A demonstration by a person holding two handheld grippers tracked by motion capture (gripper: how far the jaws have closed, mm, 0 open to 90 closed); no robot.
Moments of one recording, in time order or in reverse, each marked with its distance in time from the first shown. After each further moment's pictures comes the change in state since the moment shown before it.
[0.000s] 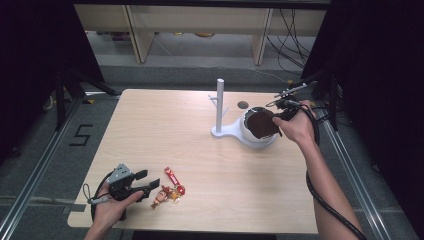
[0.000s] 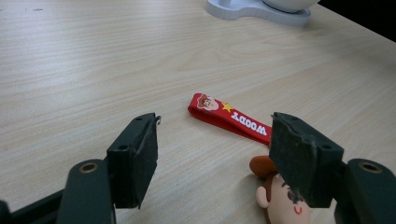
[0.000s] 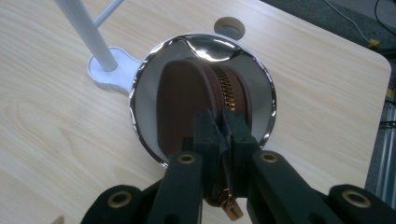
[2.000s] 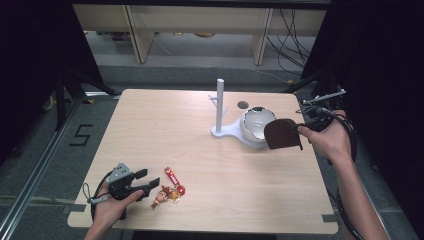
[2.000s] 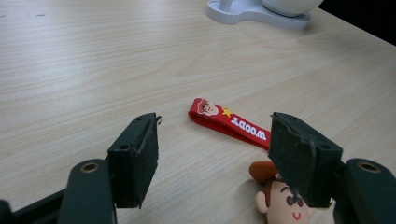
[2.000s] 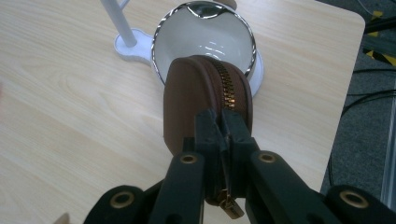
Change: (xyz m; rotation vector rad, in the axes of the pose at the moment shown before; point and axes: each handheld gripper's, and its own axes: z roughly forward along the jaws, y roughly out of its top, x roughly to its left) left arm -0.001 0.003 -0.001 -0.008 0.006 0.000; right arm -0.005 -0.040 -0.088 0.018 0.032 0.111
